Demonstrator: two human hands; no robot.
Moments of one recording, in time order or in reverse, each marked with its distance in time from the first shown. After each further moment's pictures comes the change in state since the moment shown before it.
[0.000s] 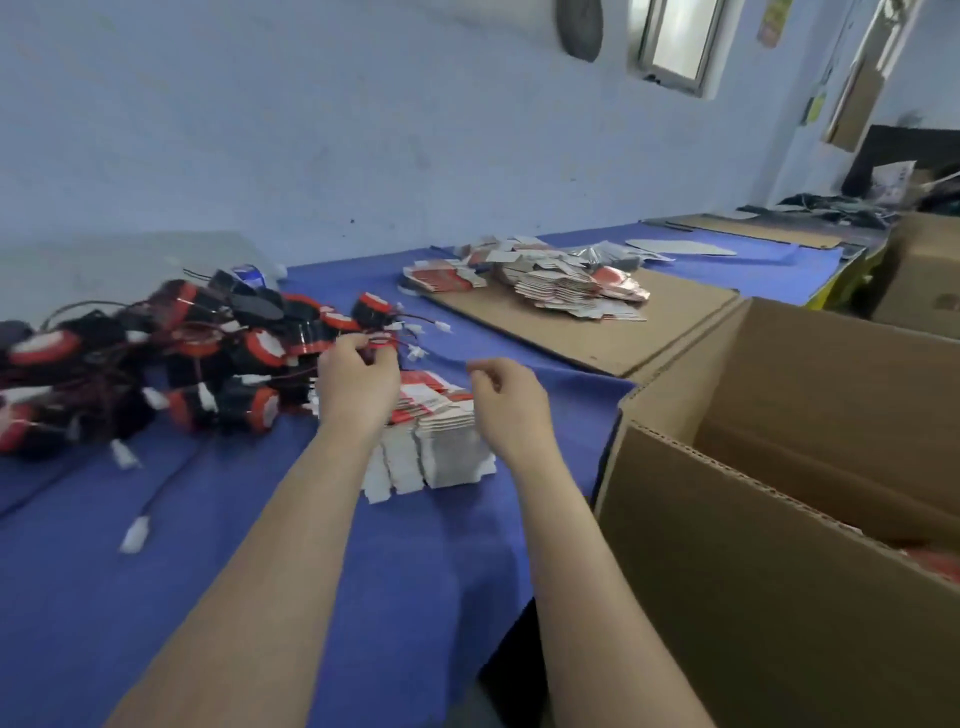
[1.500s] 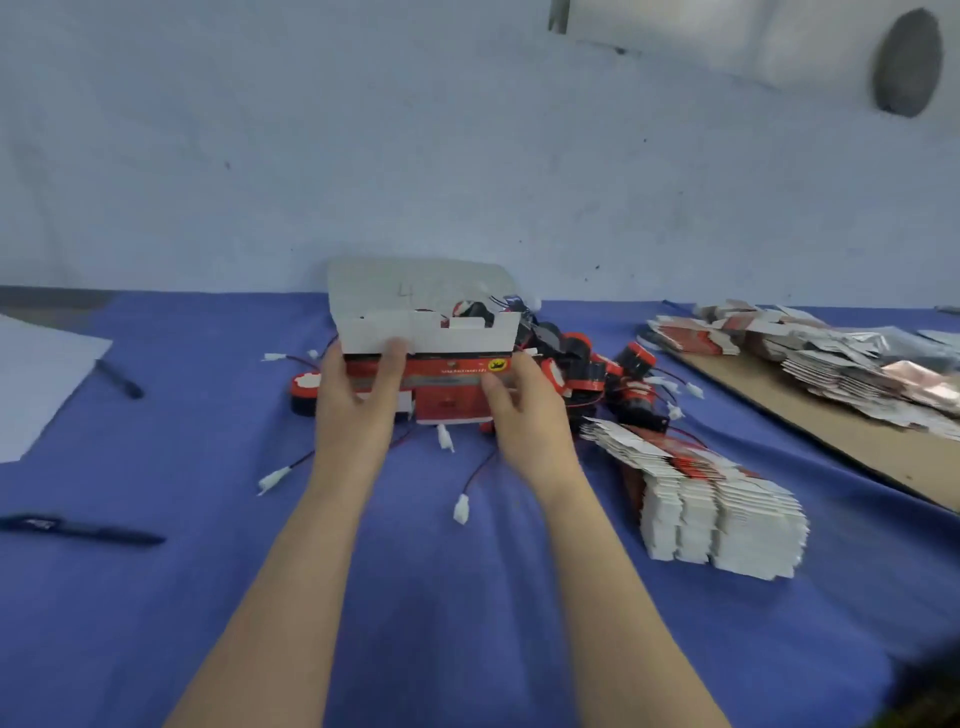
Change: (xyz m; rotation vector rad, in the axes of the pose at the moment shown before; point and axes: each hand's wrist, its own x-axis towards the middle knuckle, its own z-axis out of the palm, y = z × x) left_hand -0.002 -0.080 -0.235 -0.396 0.454 0.211; right_hand -0.038 -0.130 0.190 0.291 -0.297 -0.421
